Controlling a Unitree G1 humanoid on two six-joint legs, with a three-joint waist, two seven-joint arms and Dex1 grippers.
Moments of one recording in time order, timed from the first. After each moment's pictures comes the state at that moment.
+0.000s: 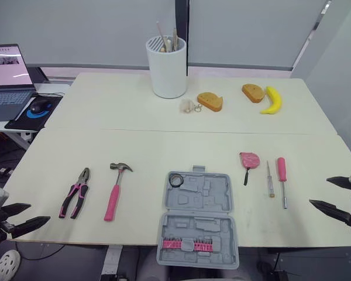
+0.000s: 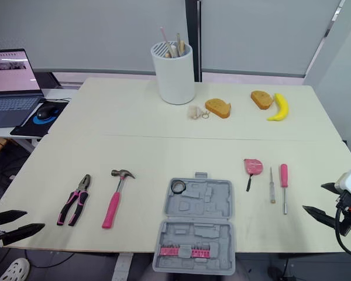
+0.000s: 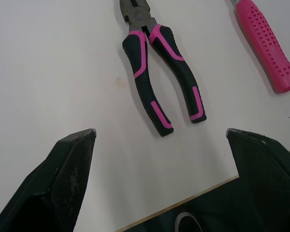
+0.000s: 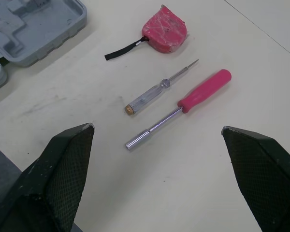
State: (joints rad) left arm 0.25 1.06 0.56 0.43 -0.34 0.27 -1.25; right arm 0.44 -1.01 -0.69 -0.45 0.41 0.62 1.02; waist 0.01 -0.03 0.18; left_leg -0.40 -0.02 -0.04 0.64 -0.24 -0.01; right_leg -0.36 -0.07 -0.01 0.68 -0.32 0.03
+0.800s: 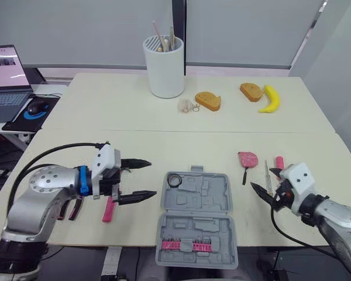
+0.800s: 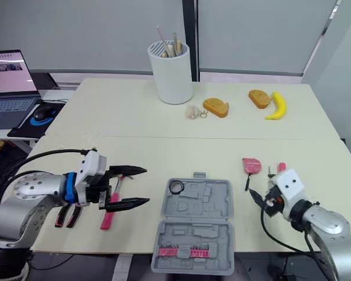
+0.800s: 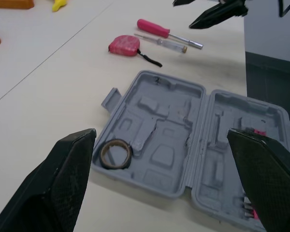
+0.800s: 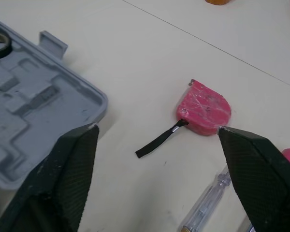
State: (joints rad) left arm -0.21 0.76 0.06 -0.28 -0.51 0.41 -1.23; right arm 0.10 -0.55 -0.13 -0.52 0.22 0.62 0.51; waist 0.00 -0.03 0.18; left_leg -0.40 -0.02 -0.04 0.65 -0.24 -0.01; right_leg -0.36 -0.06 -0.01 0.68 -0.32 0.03
